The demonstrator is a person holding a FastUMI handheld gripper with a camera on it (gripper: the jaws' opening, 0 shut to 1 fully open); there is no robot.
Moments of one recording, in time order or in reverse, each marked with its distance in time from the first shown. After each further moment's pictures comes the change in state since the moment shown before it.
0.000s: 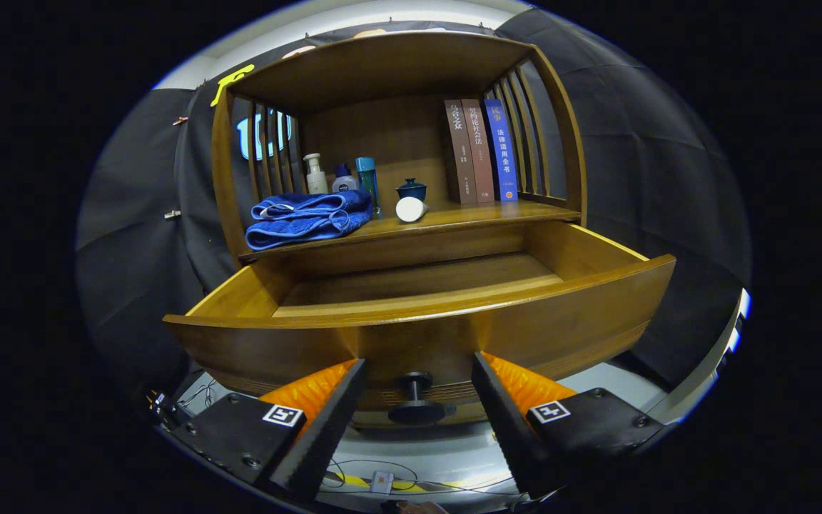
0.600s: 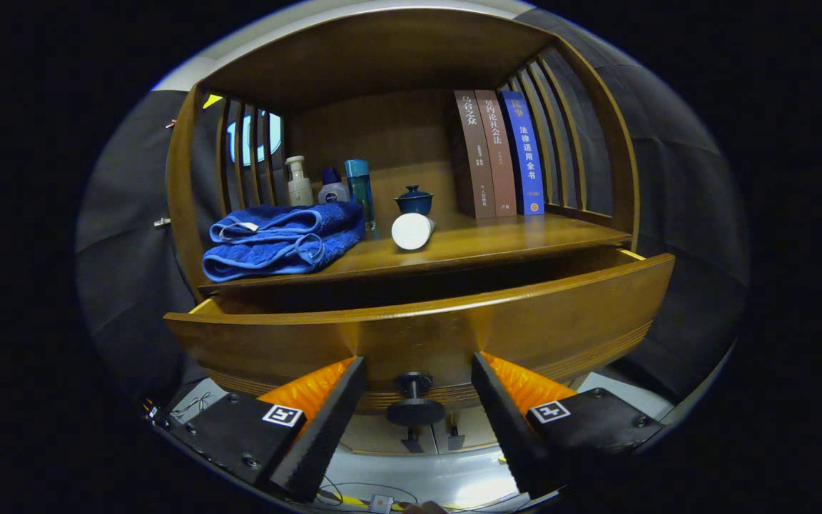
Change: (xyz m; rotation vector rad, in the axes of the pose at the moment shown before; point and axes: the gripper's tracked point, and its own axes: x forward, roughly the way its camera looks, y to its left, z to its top) arm 0.098 0.003 0.039 -0.005 -0.035 0.010
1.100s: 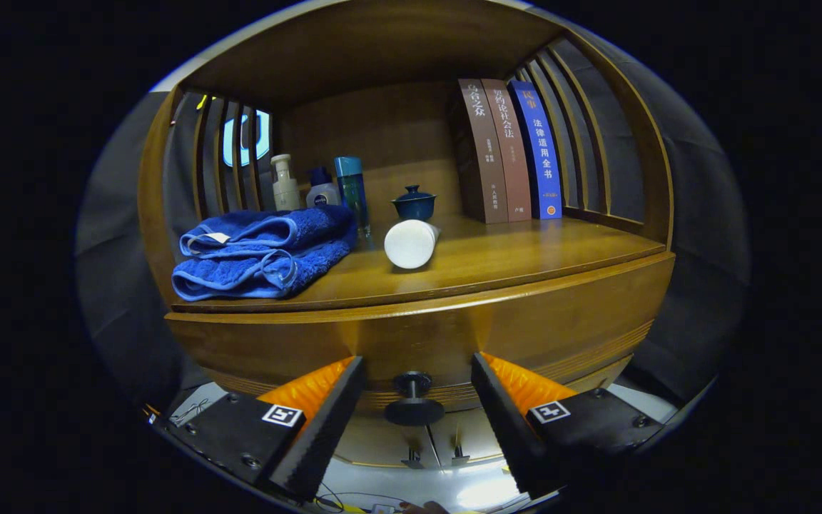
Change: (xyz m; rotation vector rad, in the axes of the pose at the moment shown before) arm 0.037 0.001 0.010 0.008 -0.001 -0.008
